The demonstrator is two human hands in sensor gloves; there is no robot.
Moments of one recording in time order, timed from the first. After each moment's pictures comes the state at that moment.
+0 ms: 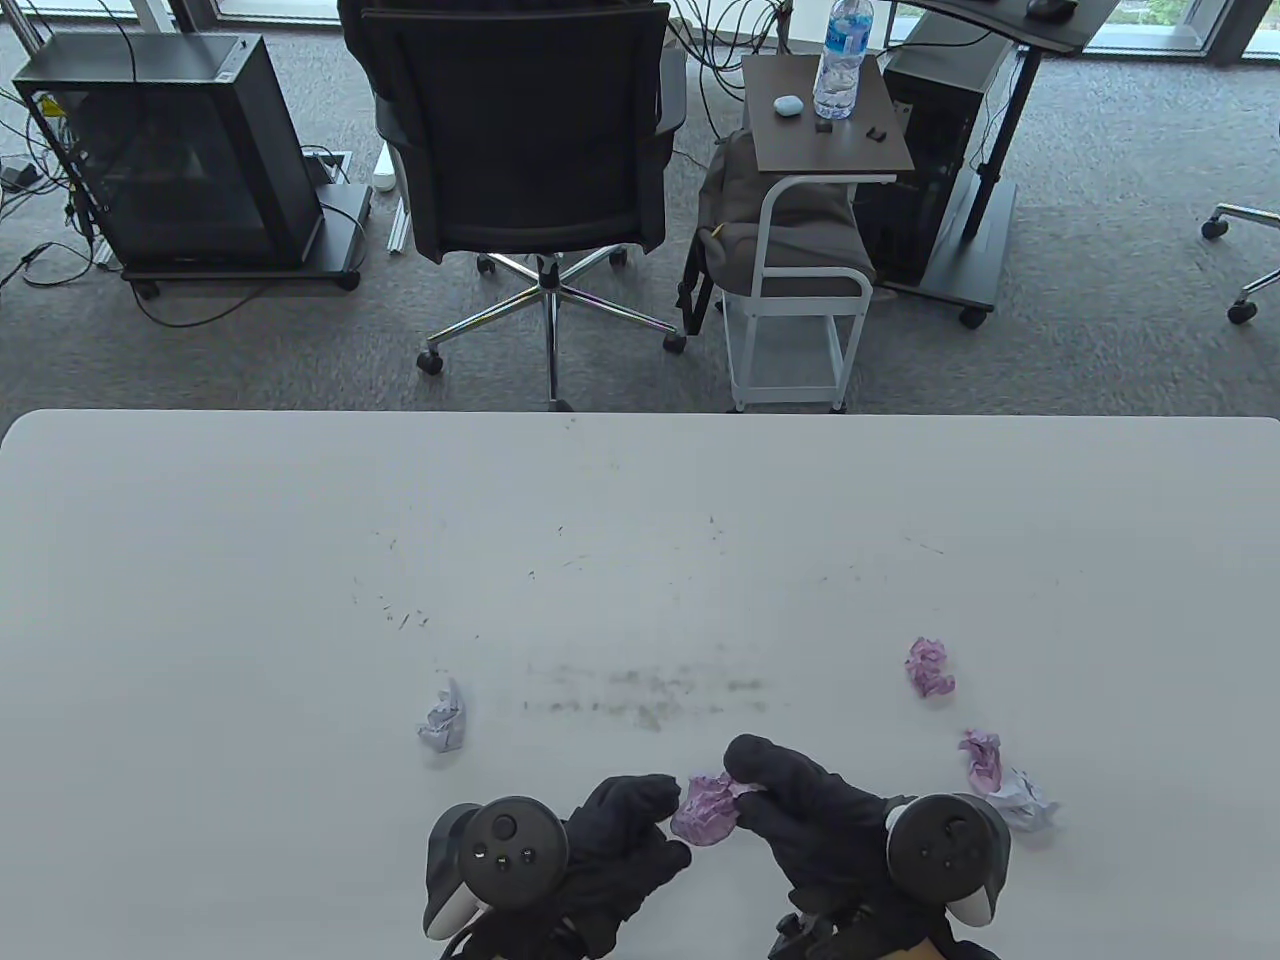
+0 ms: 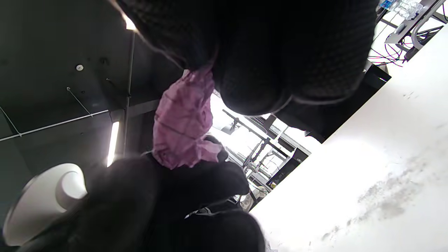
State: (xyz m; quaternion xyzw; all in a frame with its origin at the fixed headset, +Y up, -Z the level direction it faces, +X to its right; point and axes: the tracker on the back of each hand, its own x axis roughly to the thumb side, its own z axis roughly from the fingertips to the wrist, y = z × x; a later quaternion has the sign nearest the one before) left_hand -0.114 -0.710 -0.203 -0.12 -0.27 0.49 0.82; right_hand 0.147 -0.688 -0.210 0.25 -0.08 0.82 0.51
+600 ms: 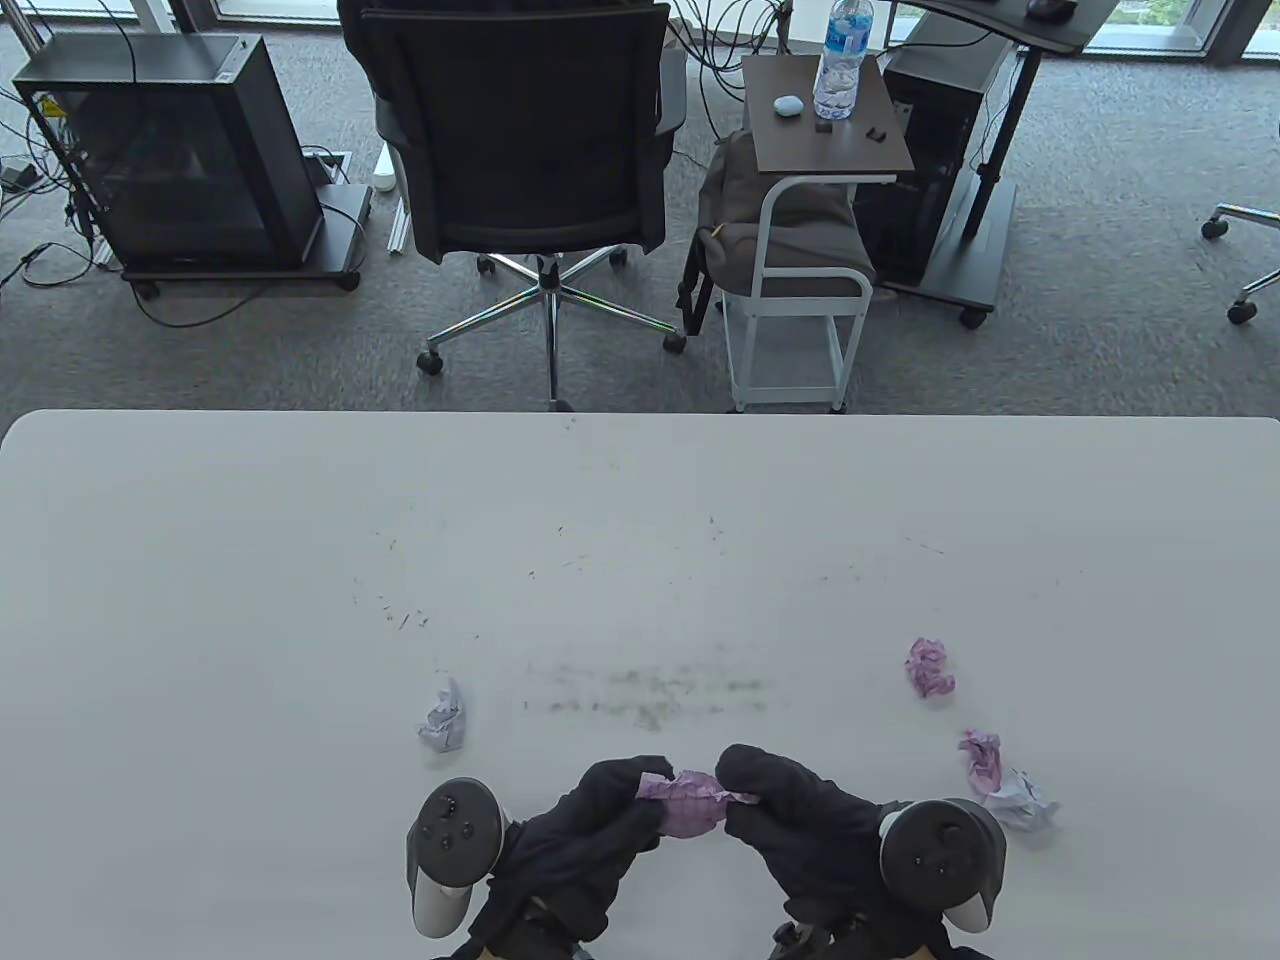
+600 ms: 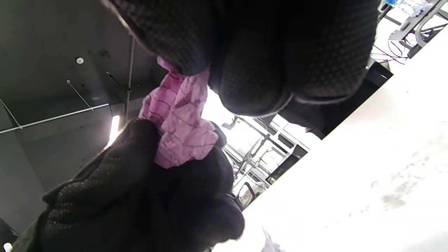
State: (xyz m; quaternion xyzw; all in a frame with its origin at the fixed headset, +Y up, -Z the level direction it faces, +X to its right) left_hand -0.126 -0.708 -0.206 -0.06 -0.24 0.62 0.75; right_hand 0.138 -0.684 -0.205 0.24 -0.07 0.83 0.50
